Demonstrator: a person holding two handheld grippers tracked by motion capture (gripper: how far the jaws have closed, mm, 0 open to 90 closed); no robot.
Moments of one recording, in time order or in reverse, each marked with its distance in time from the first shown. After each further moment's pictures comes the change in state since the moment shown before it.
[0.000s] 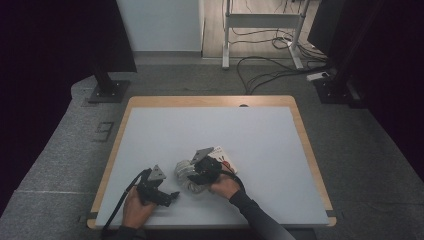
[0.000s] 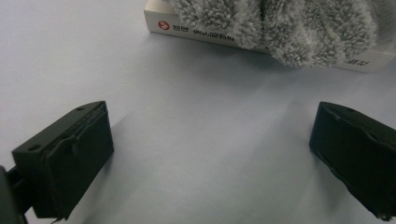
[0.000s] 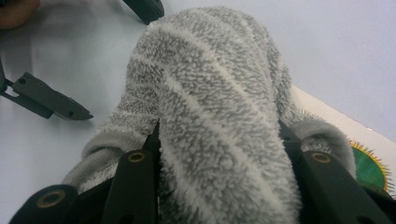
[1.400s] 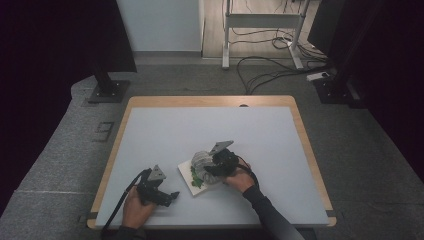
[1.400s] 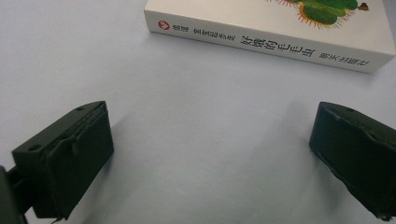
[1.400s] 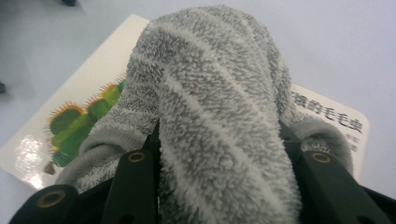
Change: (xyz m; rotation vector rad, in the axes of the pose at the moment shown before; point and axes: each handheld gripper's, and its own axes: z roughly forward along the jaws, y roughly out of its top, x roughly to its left) left arm 0.000 0.000 0.000 0.001 0.000 0.002; right arm -0.044 -0.030 -0.024 -0.013 -0.093 0.099
